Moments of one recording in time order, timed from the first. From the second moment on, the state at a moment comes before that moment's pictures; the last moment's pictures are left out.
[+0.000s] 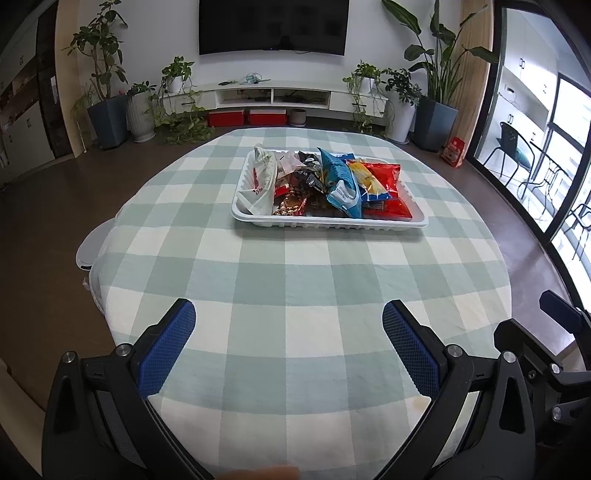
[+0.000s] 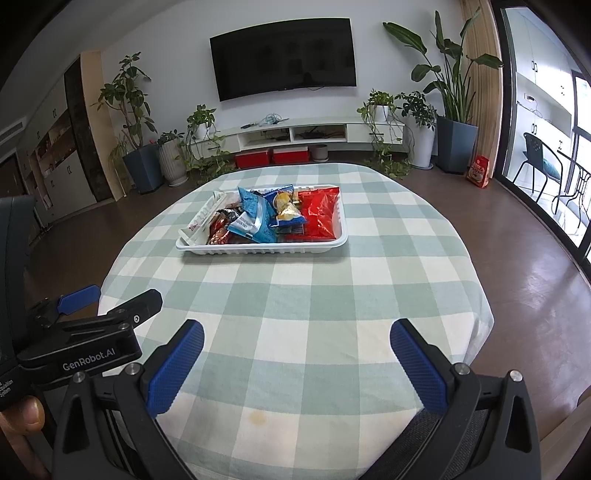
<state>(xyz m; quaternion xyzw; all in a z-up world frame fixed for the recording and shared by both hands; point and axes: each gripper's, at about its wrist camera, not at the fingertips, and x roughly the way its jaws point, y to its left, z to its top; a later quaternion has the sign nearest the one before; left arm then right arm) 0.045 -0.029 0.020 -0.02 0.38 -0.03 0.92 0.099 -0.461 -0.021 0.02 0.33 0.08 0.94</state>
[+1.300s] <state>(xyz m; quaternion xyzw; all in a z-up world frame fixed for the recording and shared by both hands) 0.046 -0.031 0.016 -0.02 0.38 -0.04 0.92 0.098 -0.462 -0.027 0.02 0.34 0.08 0.94</state>
